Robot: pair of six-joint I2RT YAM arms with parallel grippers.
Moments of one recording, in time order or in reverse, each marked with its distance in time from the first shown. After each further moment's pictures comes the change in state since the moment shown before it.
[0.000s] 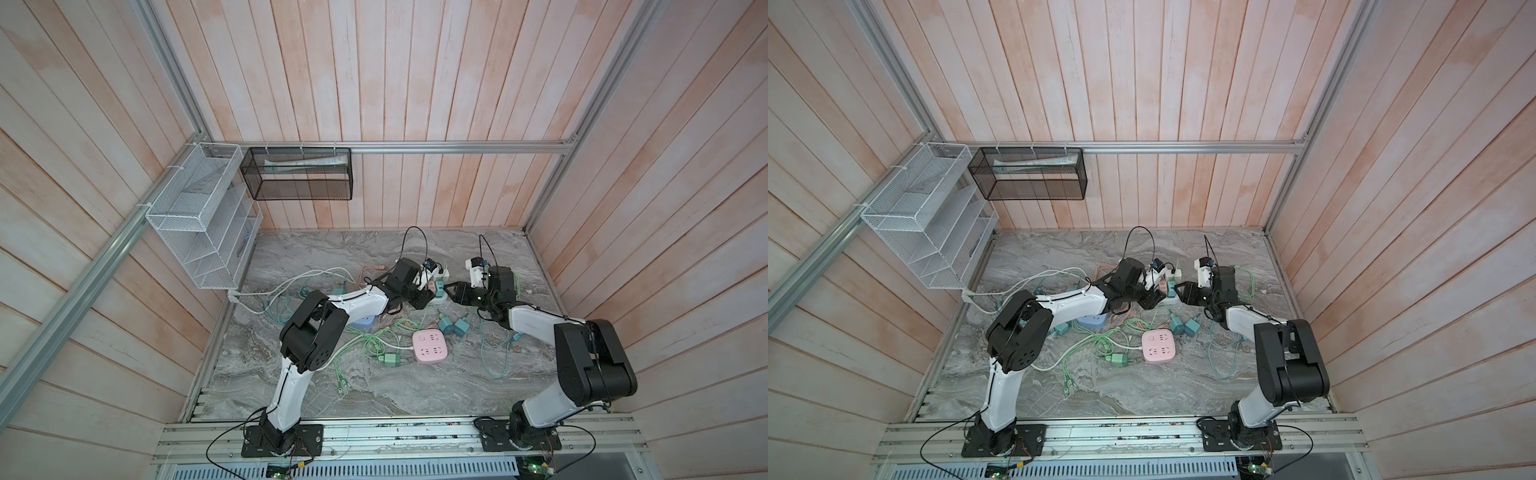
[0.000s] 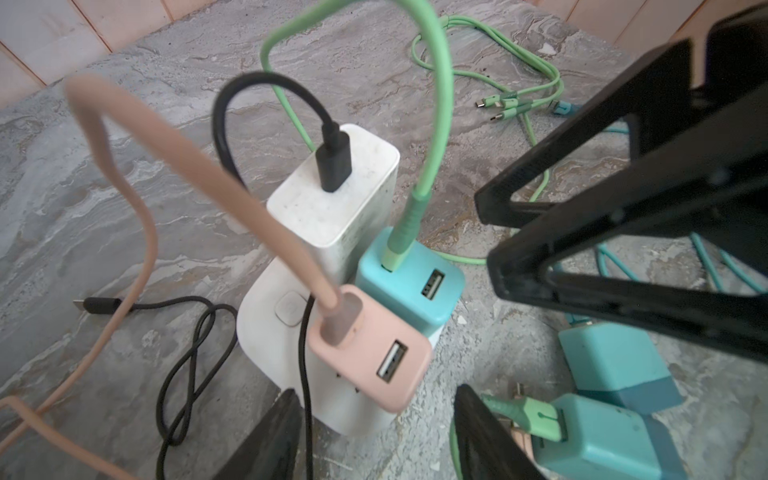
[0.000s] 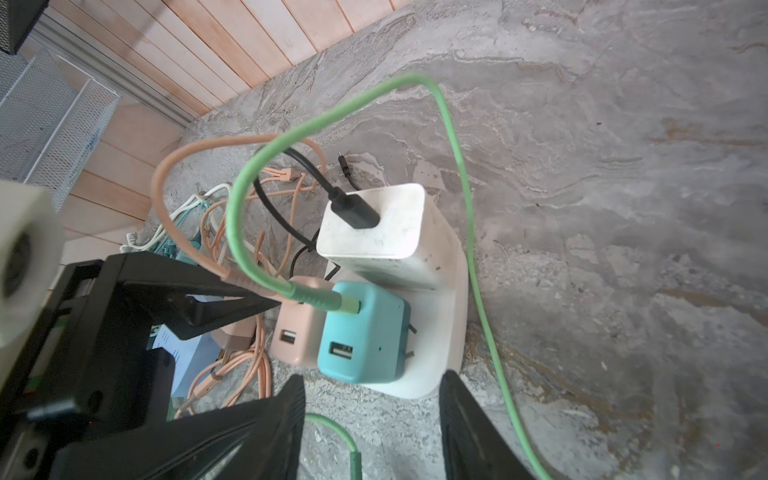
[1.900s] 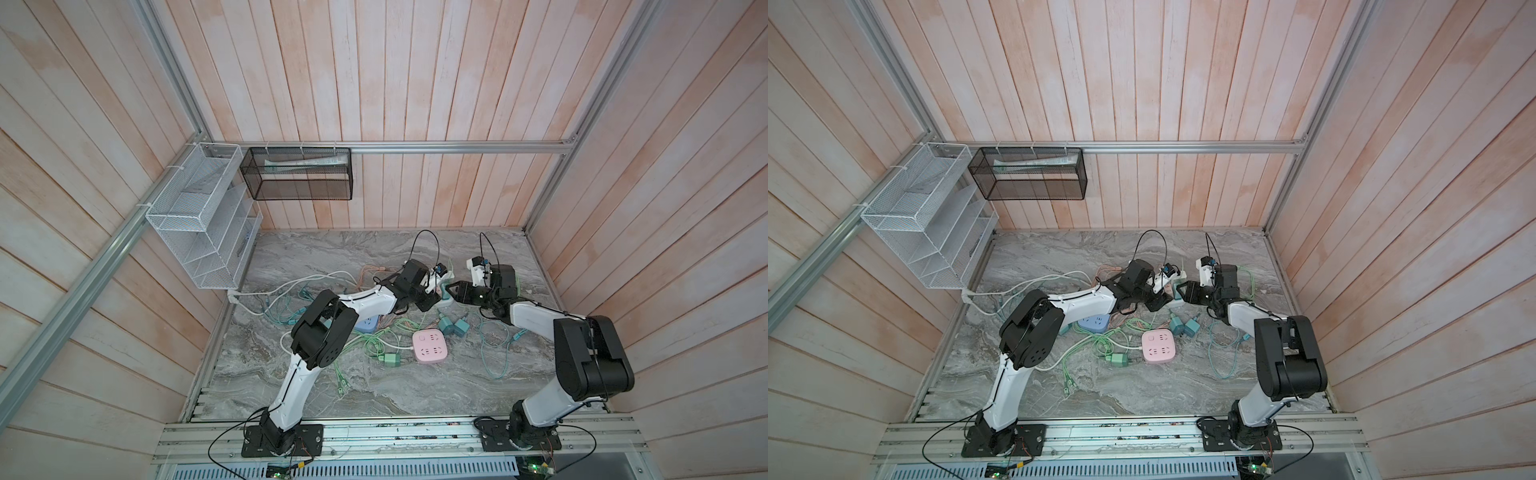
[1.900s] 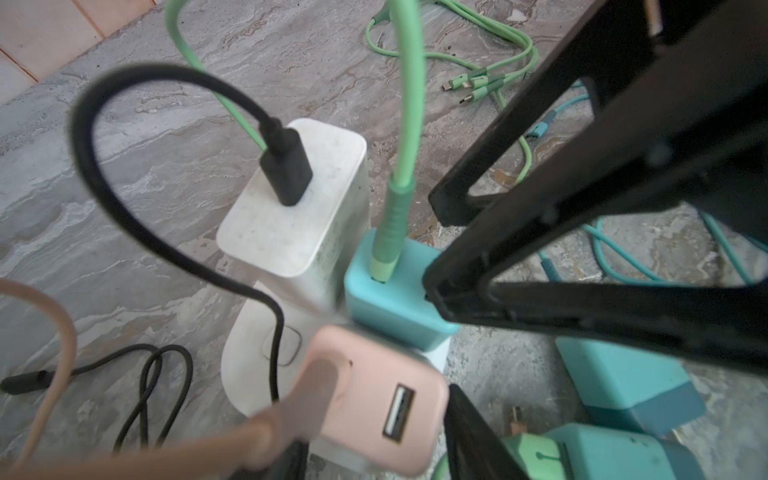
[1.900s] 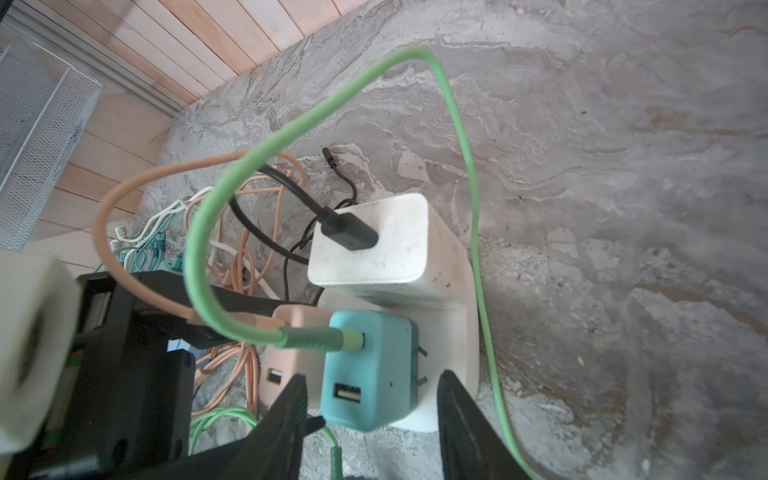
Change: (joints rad) left arm -0.036 0.084 0.099 -0.032 0.016 0.090; right arm -0.032 0.013 0.032 -0.068 -0.022 -0.037
